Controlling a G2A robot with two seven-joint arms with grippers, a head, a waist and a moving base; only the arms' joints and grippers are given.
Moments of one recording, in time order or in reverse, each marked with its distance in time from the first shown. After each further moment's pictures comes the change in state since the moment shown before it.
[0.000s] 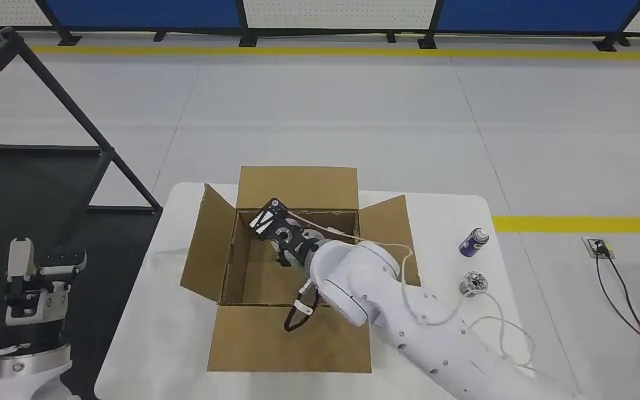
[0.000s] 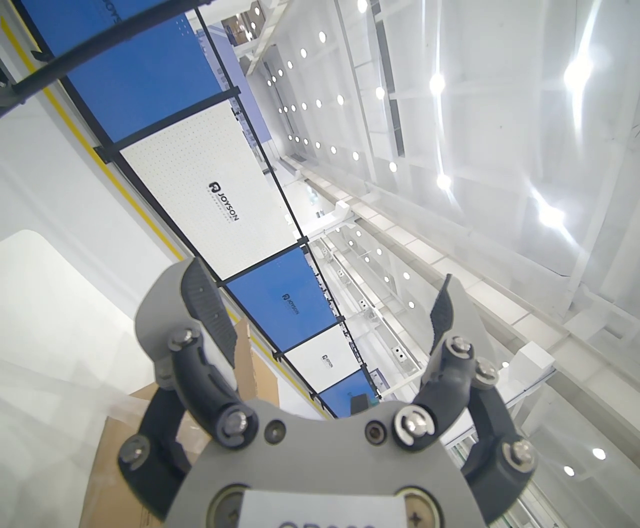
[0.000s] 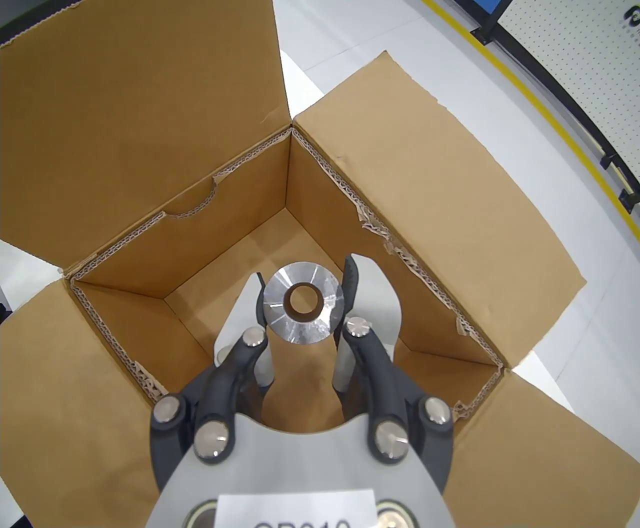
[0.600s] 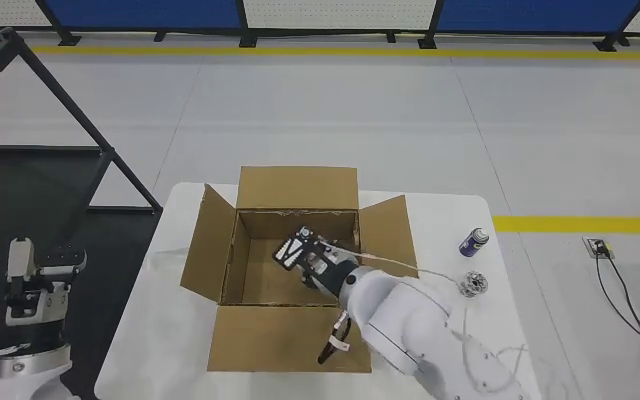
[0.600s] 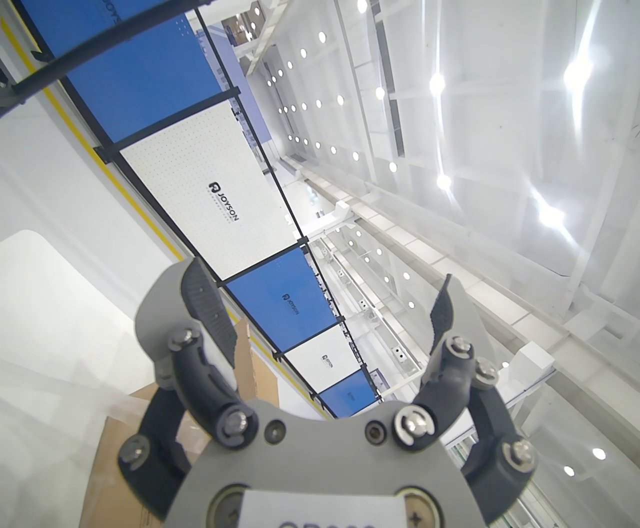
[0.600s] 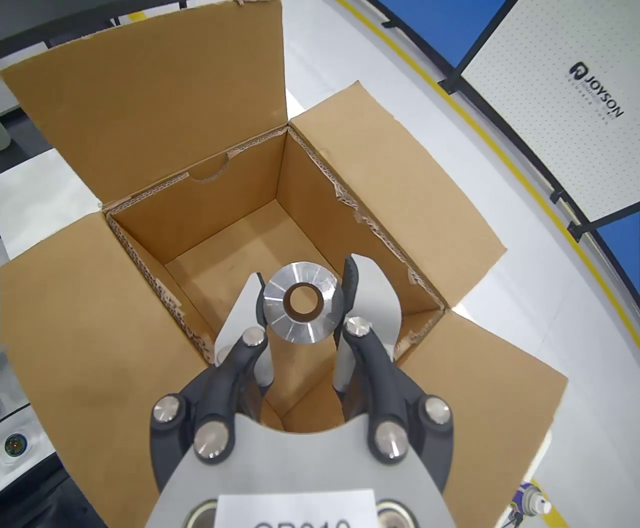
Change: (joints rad) left arm 0.000 0.000 0.000 0.000 0.000 0.000 0.000; right arm -0.188 0.096 0.123 -0.303 -0.136 -0.084 0.074
